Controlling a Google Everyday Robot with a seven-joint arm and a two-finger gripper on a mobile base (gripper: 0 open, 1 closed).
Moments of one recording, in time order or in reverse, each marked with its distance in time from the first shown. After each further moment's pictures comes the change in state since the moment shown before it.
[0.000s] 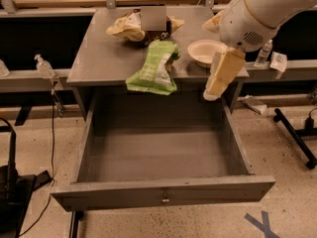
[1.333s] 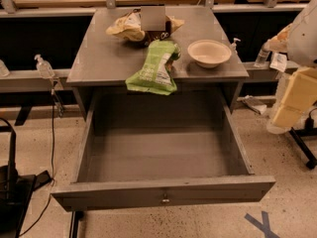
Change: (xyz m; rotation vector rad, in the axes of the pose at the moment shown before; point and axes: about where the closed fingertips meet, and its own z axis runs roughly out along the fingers) arm 0.078 0.080 -0.086 -0.028 0.258 0.180
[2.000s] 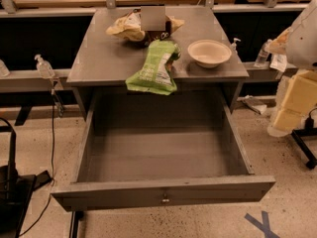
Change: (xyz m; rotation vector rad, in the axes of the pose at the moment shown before) arm 0.002 0.004 0.002 -0.005 0.028 -0.004
